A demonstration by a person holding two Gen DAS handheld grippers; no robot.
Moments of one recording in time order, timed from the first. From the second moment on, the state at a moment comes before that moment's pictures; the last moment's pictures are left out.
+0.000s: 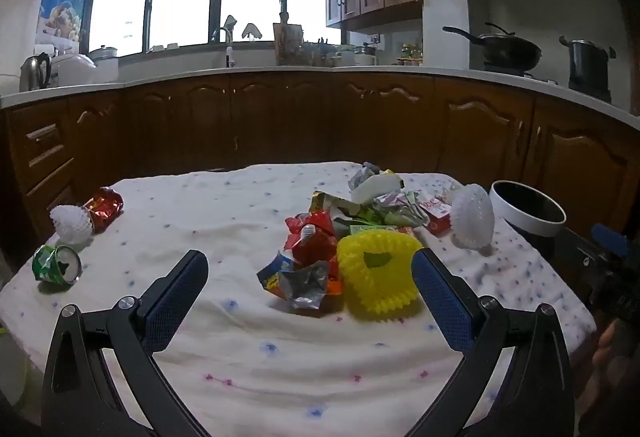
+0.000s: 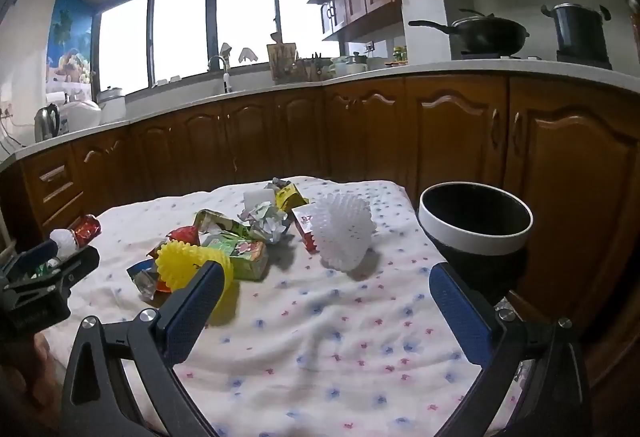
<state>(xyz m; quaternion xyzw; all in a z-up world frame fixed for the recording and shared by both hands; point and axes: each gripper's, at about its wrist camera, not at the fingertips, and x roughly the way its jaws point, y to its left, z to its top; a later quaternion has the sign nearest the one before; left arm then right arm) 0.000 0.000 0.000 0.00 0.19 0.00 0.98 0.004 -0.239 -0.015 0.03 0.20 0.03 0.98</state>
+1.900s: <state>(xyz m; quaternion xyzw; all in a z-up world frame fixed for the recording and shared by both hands) -0.002 -0.002 0.002 -0.01 0.19 0.00 0.98 -0.014 -0.247 -0.007 0.03 0.18 0.03 0.98</state>
